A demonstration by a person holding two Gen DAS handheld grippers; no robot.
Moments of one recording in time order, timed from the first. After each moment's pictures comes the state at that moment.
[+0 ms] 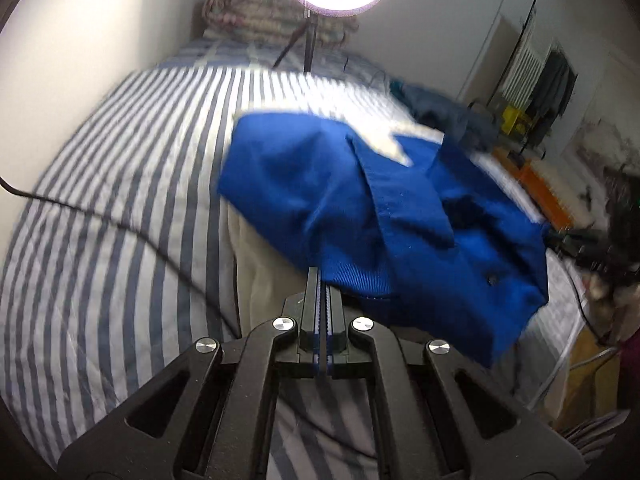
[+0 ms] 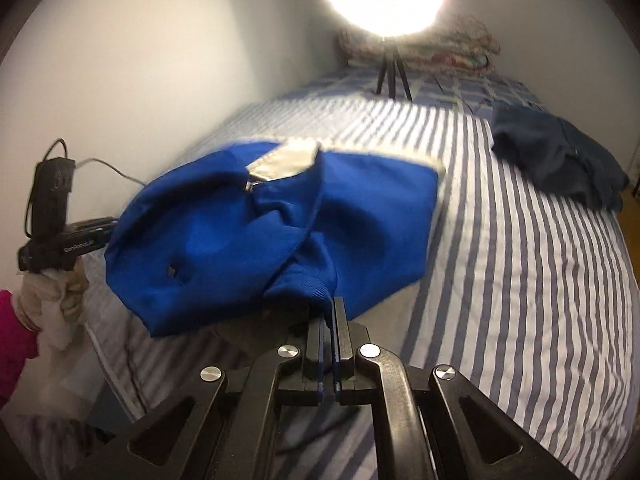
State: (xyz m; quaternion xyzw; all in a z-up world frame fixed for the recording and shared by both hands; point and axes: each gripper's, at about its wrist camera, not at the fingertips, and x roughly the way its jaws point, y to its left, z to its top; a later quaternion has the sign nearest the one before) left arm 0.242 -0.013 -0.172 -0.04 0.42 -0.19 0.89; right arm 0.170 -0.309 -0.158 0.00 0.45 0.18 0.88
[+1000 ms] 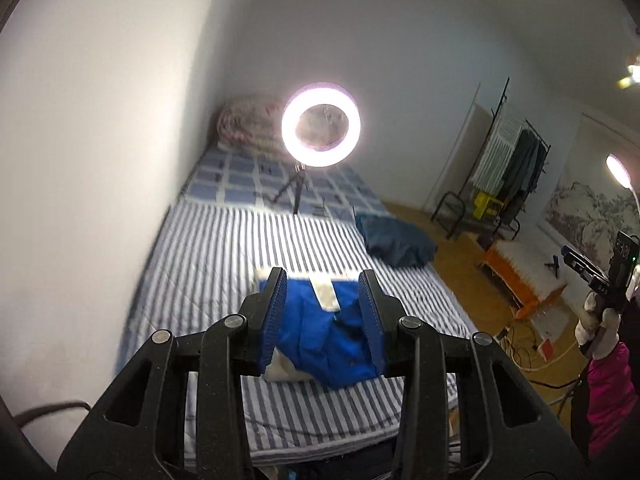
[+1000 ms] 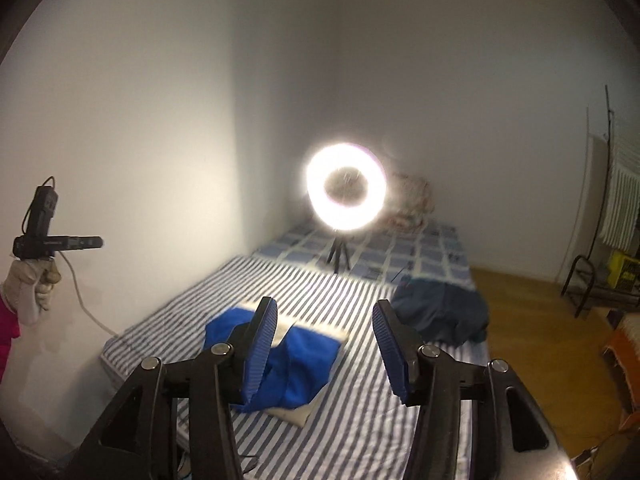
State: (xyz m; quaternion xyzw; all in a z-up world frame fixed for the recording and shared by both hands) left arm 0.107 0.093 0.140 -0.11 0.26 -0.19 0.94; right arm -0.007 -0.389 0.149 -0.04 0.21 0.11 0.97
